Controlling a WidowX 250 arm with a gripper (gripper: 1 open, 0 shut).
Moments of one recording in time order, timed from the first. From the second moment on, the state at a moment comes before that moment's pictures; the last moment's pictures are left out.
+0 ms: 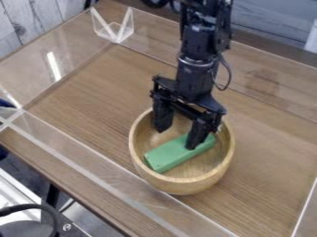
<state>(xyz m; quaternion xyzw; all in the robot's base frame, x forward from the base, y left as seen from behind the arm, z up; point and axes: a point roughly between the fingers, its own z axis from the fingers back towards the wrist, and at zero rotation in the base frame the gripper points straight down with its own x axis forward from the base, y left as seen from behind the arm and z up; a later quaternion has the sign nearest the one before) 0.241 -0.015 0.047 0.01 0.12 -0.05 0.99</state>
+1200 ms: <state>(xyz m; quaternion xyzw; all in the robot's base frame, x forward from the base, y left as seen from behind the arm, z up) 0.240 -0.020 0.047 0.00 0.12 -0.06 0.99</state>
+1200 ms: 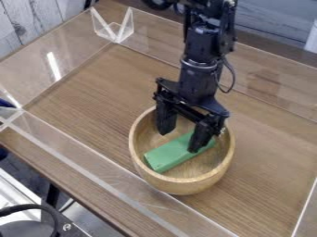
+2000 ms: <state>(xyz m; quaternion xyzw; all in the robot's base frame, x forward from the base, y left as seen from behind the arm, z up) 0.239 -0.022 0.051 0.00 0.12 -0.07 0.99</state>
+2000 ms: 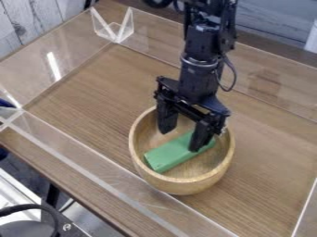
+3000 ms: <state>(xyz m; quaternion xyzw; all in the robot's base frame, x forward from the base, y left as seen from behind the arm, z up) 0.240 -0.024 0.049 0.00 0.10 -0.08 0.99</state>
